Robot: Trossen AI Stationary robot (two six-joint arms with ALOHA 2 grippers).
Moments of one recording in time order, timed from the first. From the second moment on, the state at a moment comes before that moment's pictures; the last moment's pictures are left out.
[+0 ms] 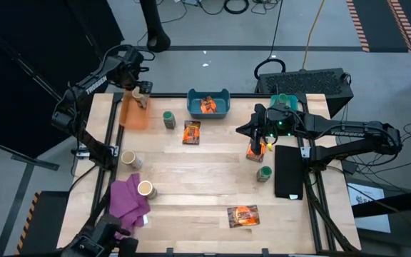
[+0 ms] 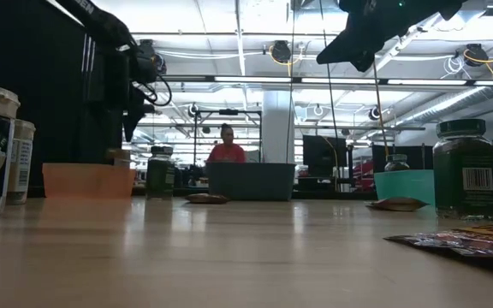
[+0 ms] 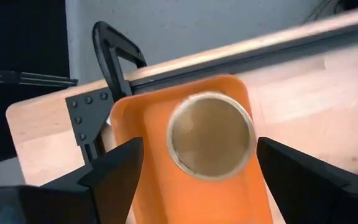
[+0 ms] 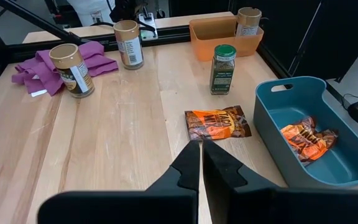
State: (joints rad) left arm 1.12 1.57 1.32 -1.04 -0.16 -0.16; right arm -0.19 1.06 0.84 -0.24 -0.03 0.04
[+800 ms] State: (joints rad) left arm 0.47 1.25 1.28 -0.88 -0.10 -0.10; right arm -0.19 1.16 0.84 -0.26 0.04 0.10
